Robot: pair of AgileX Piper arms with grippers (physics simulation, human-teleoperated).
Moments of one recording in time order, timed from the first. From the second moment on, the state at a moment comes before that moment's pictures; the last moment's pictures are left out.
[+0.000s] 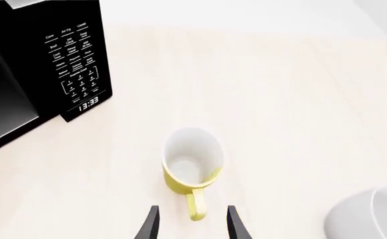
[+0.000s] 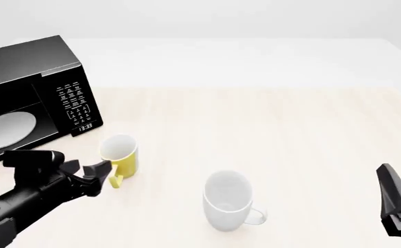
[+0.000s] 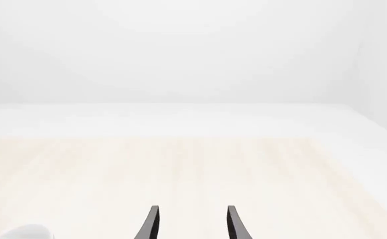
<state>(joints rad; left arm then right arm) -0.29 1.09 -0.17 -0.37 -0.22 0.00 0.01 0.00 0.00 0.00</state>
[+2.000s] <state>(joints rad) -0.32 1.54 -0.19 -0.67 -0.35 0.00 0.01 0.00 0.00 0.00</state>
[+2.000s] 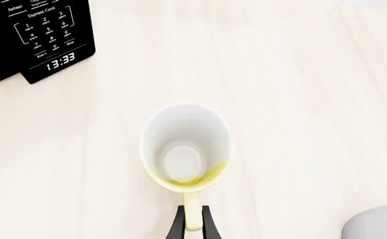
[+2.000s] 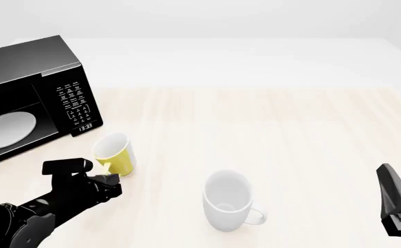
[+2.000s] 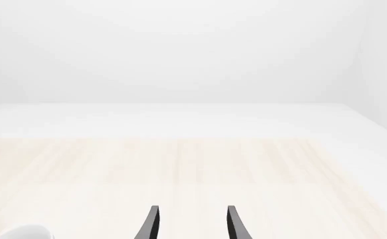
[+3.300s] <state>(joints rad) 0.01 1.09 -0.08 -0.54 -0.13 0.00 0.01 0.00 0.00 0.00</state>
